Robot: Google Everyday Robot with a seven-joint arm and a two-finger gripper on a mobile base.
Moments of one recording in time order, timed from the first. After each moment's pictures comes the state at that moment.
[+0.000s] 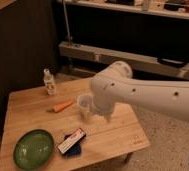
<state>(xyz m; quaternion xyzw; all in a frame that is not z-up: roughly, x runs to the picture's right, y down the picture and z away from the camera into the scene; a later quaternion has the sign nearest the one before) -0.007 0.121 0.617 -0.24 0.17 0.73 0.61</state>
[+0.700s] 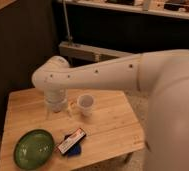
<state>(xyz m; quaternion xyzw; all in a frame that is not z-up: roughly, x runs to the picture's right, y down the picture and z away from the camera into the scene) -0.179 0.106 0.658 -0.29 0.18 0.62 0.71</state>
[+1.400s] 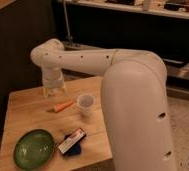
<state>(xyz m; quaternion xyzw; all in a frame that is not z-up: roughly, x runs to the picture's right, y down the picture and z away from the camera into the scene) -0.185 0.009 0.743 -0.29 0.16 0.62 0.71</state>
